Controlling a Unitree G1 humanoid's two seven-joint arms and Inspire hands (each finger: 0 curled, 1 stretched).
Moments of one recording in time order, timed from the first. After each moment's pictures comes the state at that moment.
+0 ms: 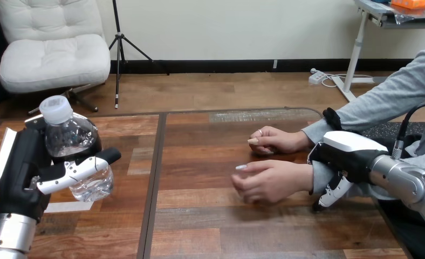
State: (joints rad) left arm 0.03 0.34 0.25 0.23 -0.19 -0.52 -0.27; right arm -0.75 -0.60 0.45 1.20 -0.63 -0.52 0.16
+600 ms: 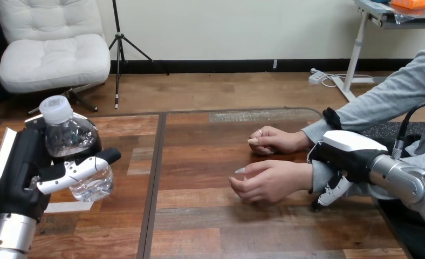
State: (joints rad) left arm 0.03 0.34 0.25 0.23 -0.19 -0.52 -0.27; right arm -0.75 -0.60 0.45 1.20 -0.63 -0.52 0.15
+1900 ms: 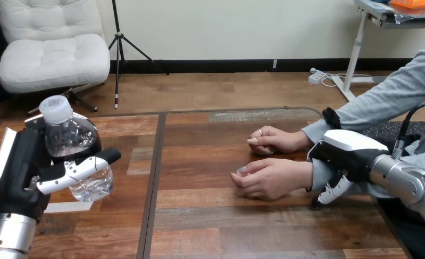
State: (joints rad) left arm 0.03 0.34 0.25 0.23 -0.19 -0.52 -0.27; right arm -0.75 -0.60 0.45 1.20 -0.63 -0.52 0.14
